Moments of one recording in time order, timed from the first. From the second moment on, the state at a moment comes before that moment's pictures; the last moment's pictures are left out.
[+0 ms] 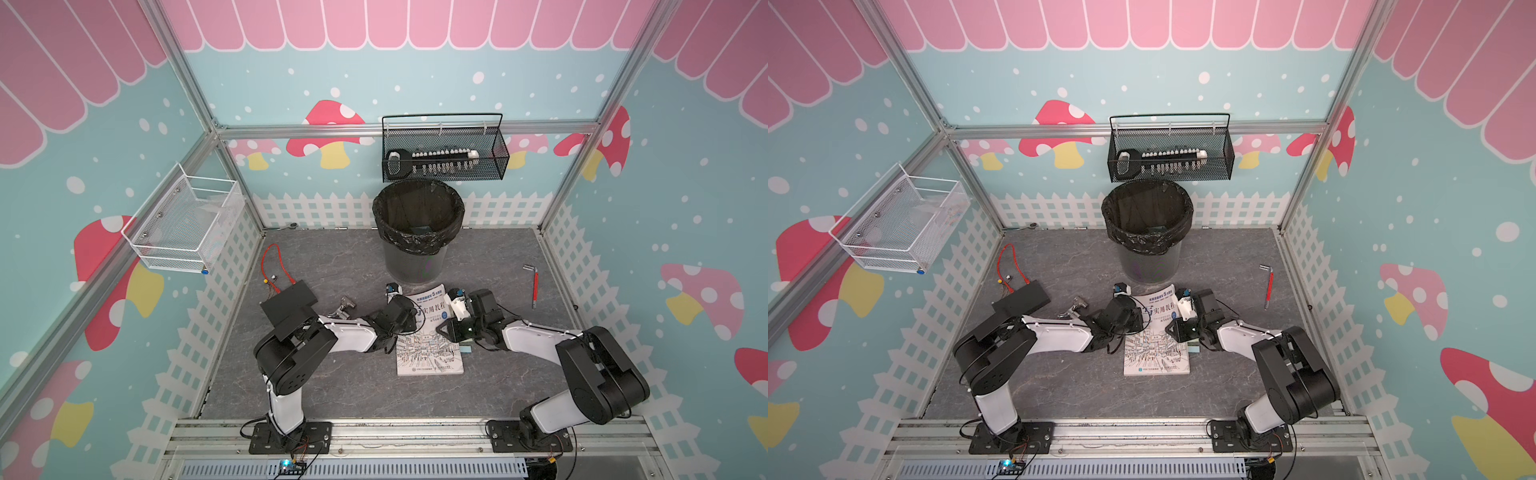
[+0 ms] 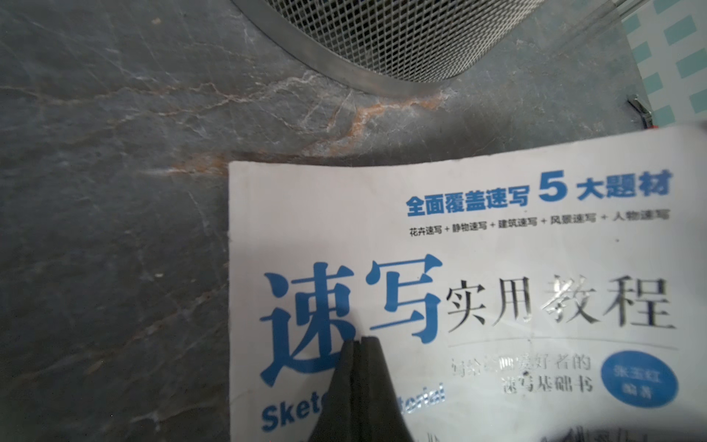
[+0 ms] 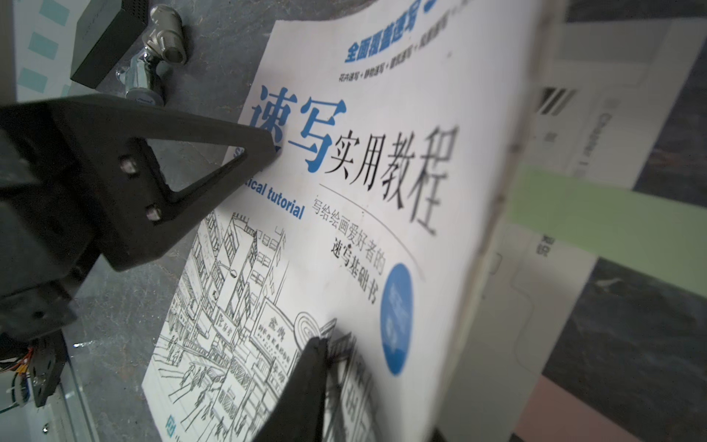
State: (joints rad) left arm -0.79 1.85 0.88 0.20 -0.17 -0.77; right arm 0.39 1.51 0.60 0.01 -0.47 0.22
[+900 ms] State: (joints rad) left arm -1.03 1.35 0.81 -0.07 -0.31 -0.45; right arm 0.48 1.47 0.78 -0.11 -0.52 0.26
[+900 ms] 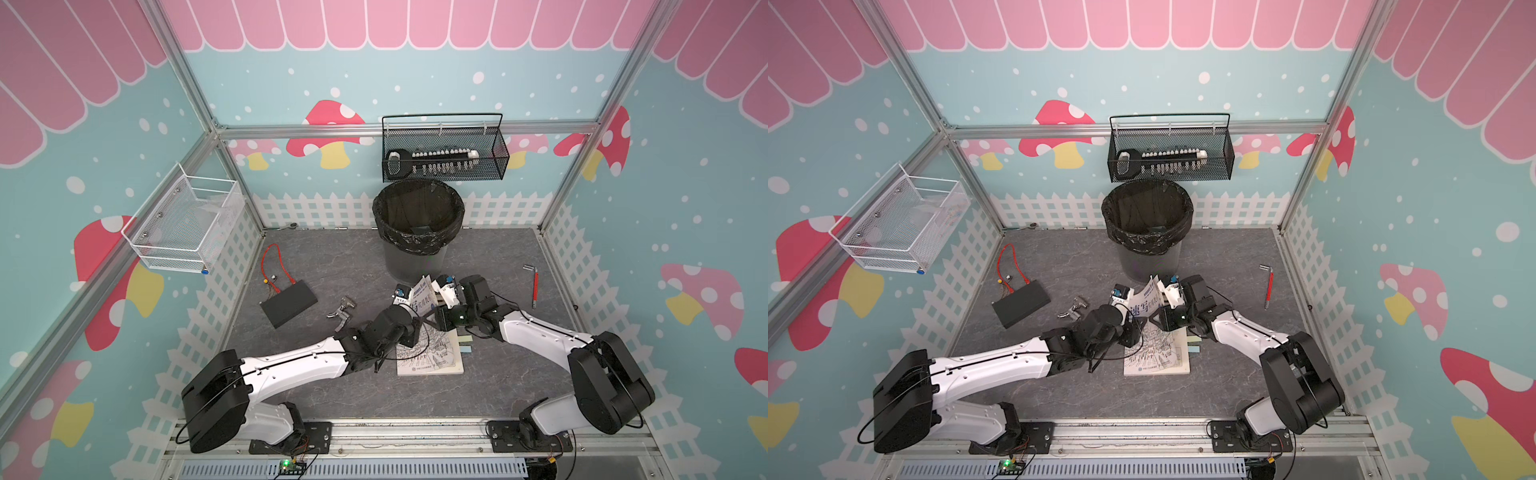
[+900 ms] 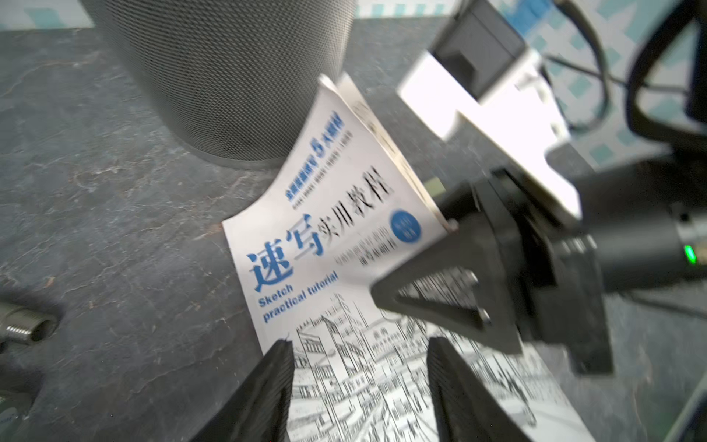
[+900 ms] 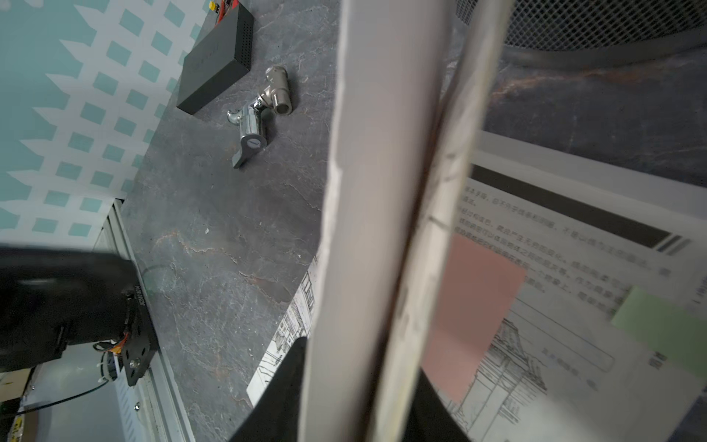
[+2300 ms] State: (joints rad) left arm -1.27 1.73 1.29 -0.64 -0.48 -0.73; right arm 0.51 1.52 0.83 -0.08 -0.57 0.31
